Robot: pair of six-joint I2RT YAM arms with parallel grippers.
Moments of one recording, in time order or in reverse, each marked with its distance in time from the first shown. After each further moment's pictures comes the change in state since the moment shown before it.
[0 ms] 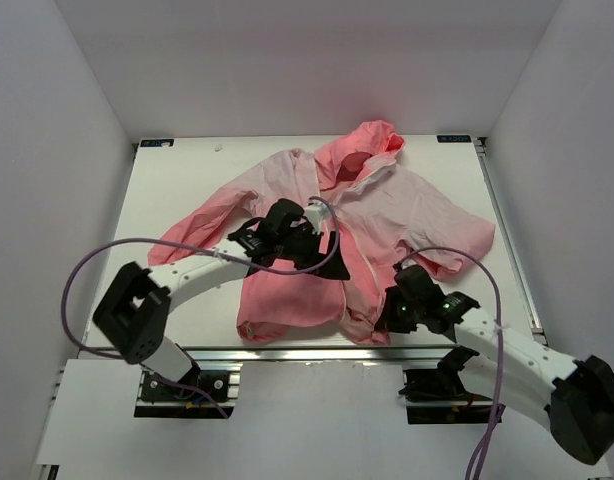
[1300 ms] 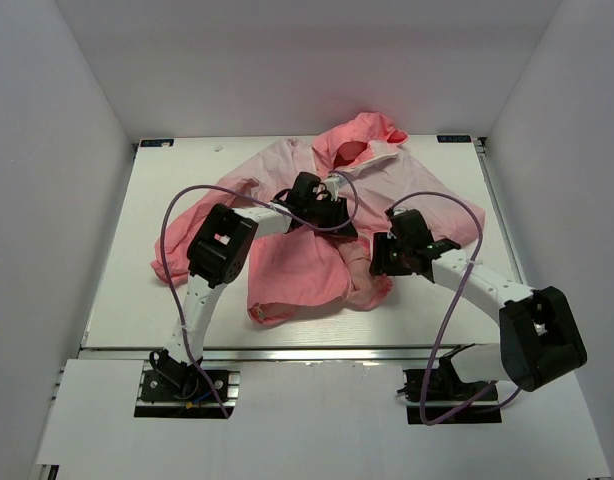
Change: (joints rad) left arm 0.176 0.846 0.602 0.278 0.210 0.096; right arm -0.216 0.497 0.377 0.159 0.101 -0.363
